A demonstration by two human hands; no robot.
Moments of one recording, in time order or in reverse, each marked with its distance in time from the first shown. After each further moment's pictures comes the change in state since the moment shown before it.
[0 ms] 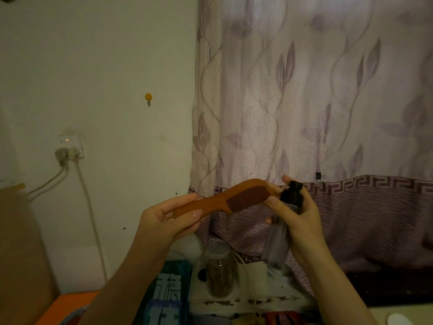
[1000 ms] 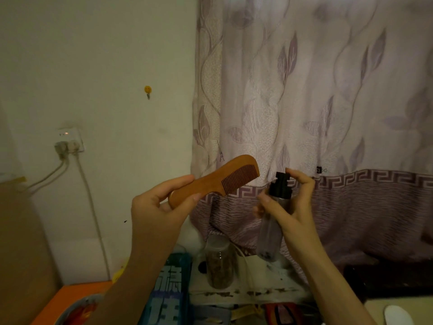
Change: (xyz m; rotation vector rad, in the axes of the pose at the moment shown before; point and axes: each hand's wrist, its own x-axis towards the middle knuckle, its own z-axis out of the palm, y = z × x) left_hand -0.015 0.015 0.017 0.410 0.205 0.502; right_hand -0.008 0.005 0.000 -0.153 -0.190 -0.183
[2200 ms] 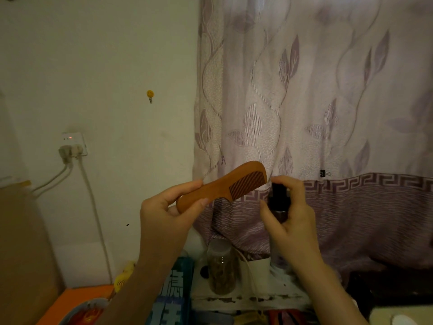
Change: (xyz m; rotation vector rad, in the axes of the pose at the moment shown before) left_hand 0.002 -0.003 0.011 -0.006 -0.010 0.018; right_hand -0.001 -0.009 0.010 -0.602 0.079 -0.350
